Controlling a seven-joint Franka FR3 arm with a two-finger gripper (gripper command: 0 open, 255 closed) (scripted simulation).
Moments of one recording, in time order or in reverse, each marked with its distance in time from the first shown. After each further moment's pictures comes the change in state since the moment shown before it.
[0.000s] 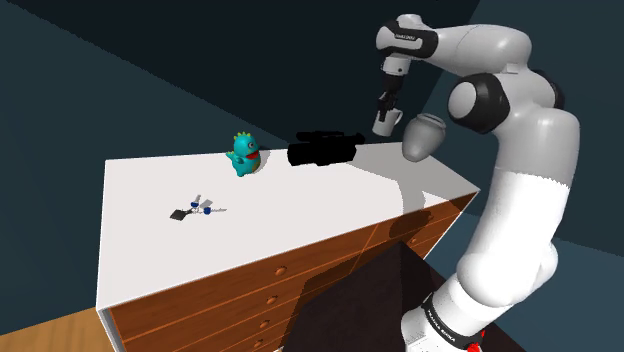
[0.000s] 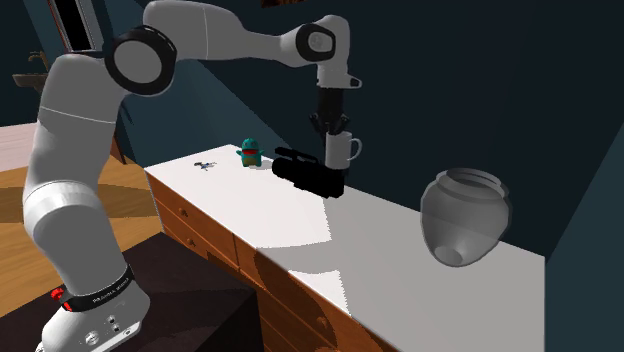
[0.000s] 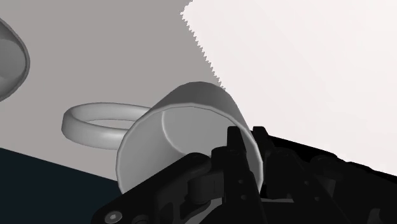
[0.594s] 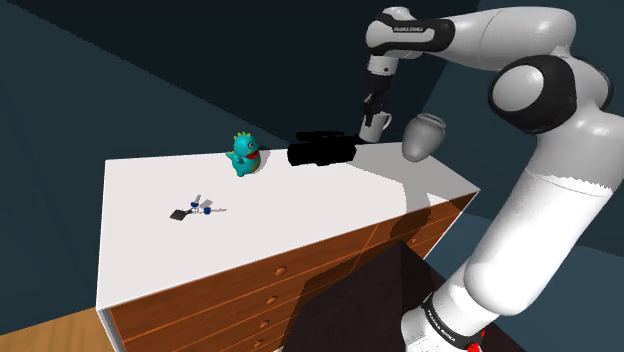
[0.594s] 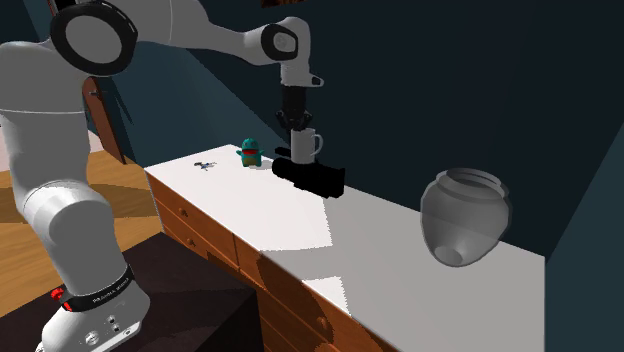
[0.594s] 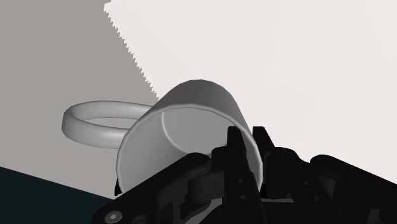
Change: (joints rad) arm 0.166 -0.250 0.053 -0.337 -0.063 0.081 0.203
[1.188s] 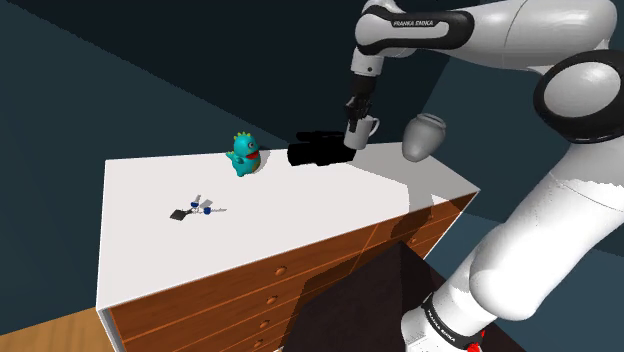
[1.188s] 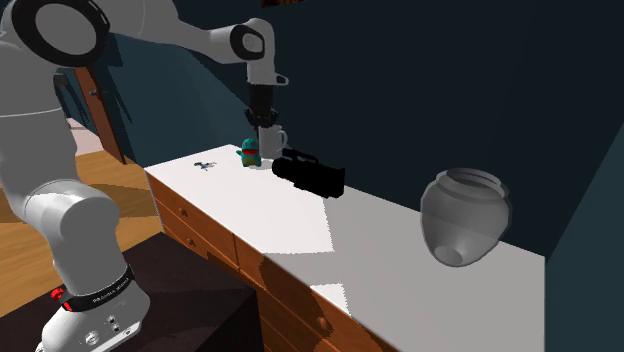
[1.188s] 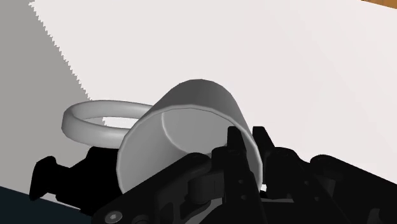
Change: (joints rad) arm 0.121 -0.162 0.092 -0.195 -0.016 0.024 0.215
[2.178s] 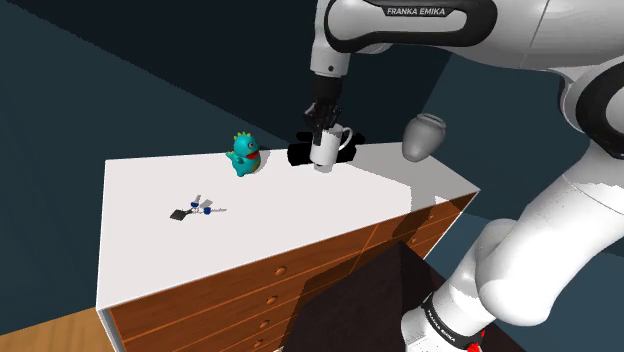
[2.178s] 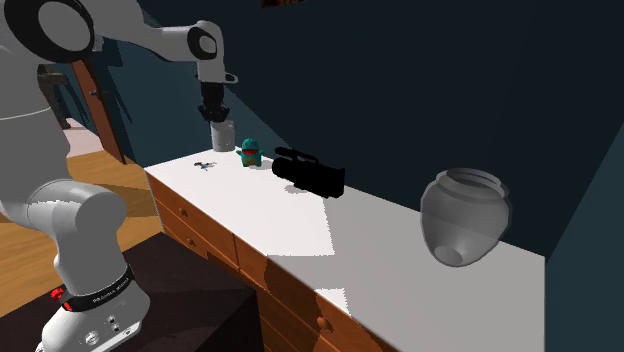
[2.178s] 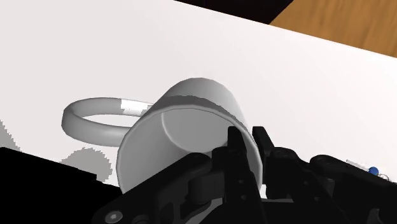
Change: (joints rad) arm 0.172 -0.083 0.183 -0.094 0.054 0.000 0.348
